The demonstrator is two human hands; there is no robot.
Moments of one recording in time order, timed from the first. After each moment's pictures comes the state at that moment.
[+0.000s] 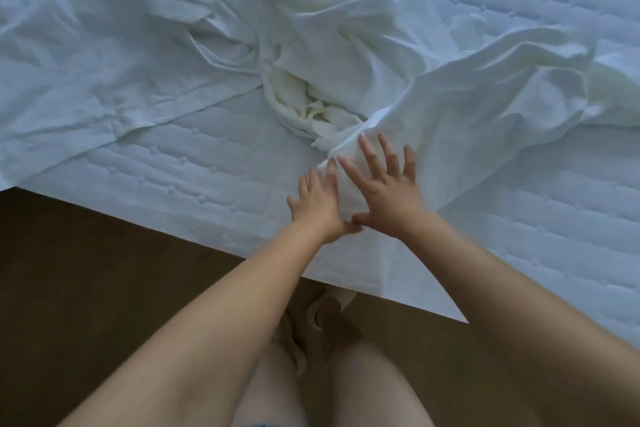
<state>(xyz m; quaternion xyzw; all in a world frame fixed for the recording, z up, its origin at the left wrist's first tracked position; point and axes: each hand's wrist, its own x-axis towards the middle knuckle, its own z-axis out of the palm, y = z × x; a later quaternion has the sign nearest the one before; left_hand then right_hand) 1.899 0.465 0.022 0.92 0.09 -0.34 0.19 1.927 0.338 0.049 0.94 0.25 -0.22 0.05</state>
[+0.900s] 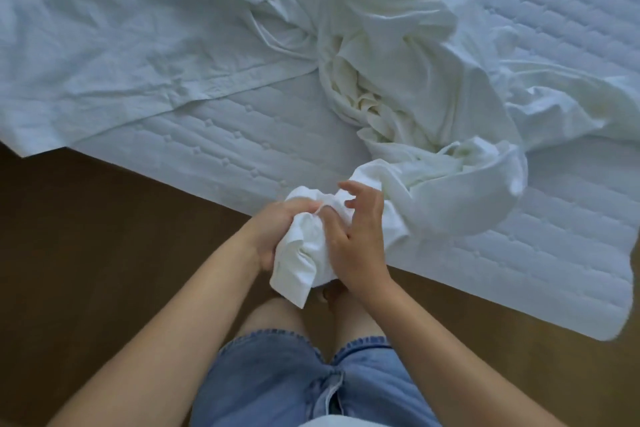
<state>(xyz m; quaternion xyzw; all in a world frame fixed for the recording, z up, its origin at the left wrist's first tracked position) 1.814 0.617 0.134 0.36 0.36 -0.39 0.77 1.799 0.493 0.137 0.85 -0.04 -0.14 -0.50</state>
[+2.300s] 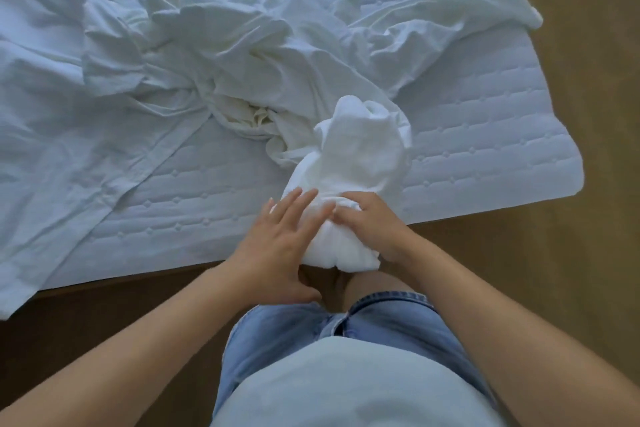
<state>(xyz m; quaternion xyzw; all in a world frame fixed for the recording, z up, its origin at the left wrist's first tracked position) 1.792 0.556 0.169 0.88 -0.39 -0.26 0.09 1.772 0.368 0.158 0.74 -0.17 -0.24 -0.61</state>
